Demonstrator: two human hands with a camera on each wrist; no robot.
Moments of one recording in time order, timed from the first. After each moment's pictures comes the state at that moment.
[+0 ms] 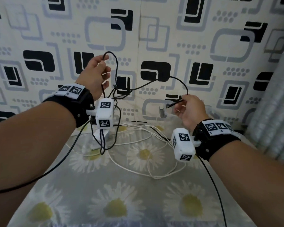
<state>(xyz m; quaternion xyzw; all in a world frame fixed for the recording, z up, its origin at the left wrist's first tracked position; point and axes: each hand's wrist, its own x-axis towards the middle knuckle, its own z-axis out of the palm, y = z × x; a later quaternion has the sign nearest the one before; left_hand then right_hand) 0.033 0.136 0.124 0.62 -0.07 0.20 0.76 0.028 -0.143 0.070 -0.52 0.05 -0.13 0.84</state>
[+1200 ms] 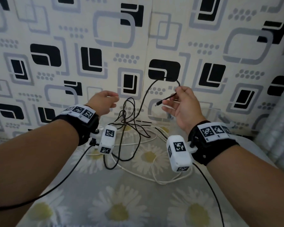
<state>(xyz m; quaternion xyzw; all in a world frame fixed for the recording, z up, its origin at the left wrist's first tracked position) 0.050 0.149 0.048 0.77 0.04 0.16 0.62 0.028 -0.101 0.072 -0.55 -0.10 -0.11 0.82</state>
